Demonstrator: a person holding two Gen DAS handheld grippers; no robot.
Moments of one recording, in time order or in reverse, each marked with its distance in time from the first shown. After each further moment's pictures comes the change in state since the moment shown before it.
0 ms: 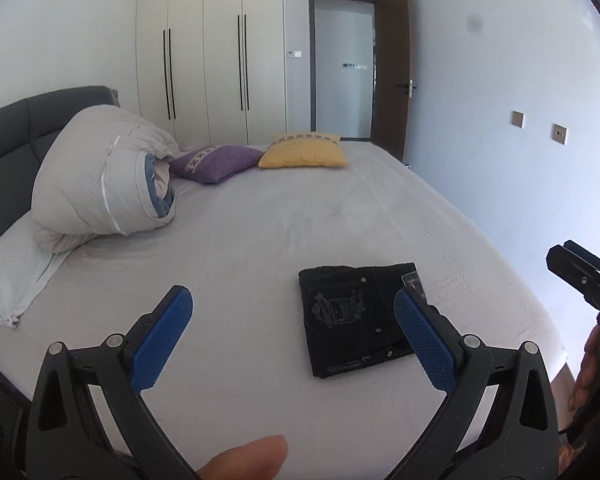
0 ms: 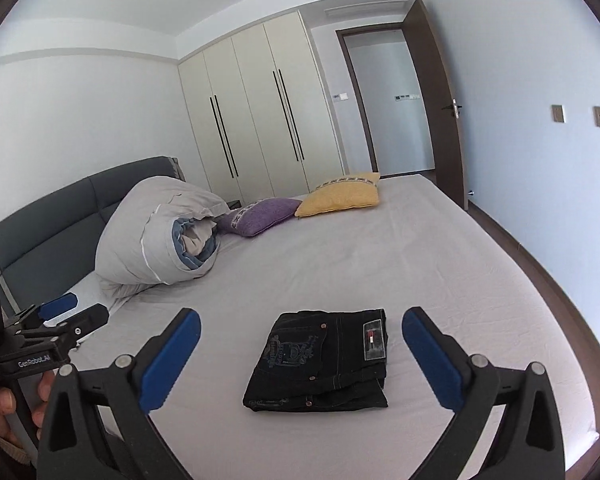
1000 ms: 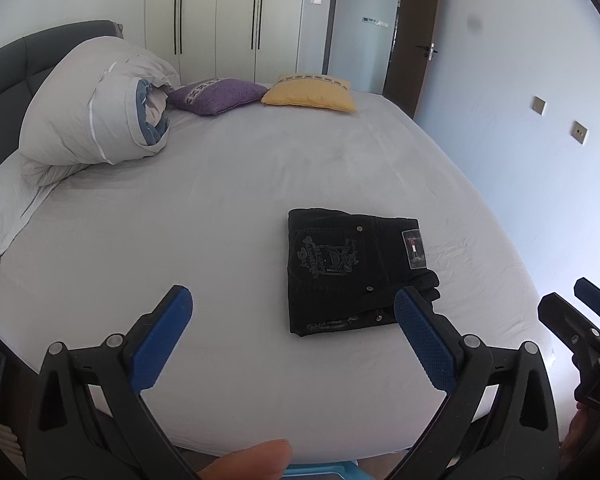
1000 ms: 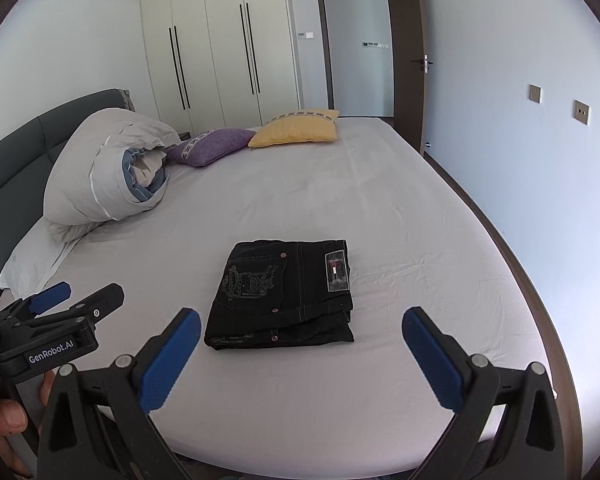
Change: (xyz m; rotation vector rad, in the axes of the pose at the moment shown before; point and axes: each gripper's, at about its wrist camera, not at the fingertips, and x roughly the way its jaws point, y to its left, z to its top) left arm 0.071 -0.012 -0.027 -0.100 0.200 -0.006; right arm 0.032 0.018 -0.027 -0.014 0.275 -0.182
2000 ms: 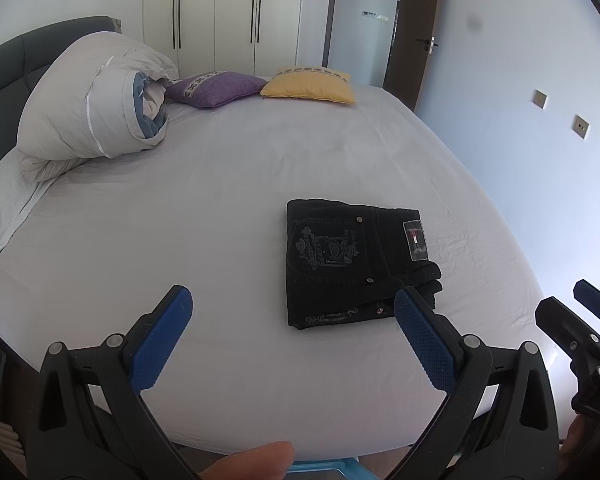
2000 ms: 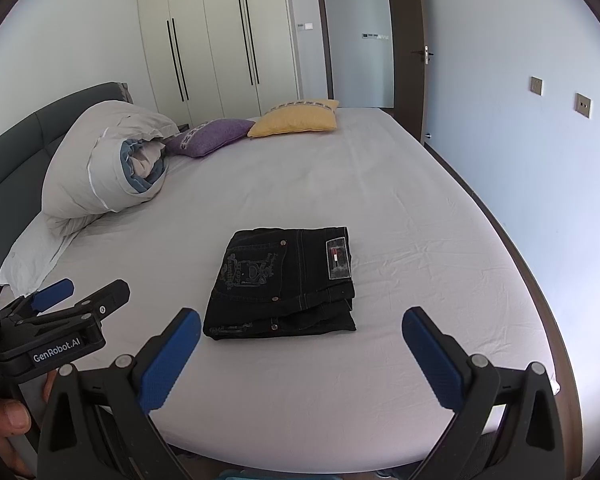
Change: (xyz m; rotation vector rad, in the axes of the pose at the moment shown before) left arm 0.007 -0.004 -0.011 0.001 0.018 0.003; right arm 0.007 0.000 -0.007 0.006 0.025 0.001
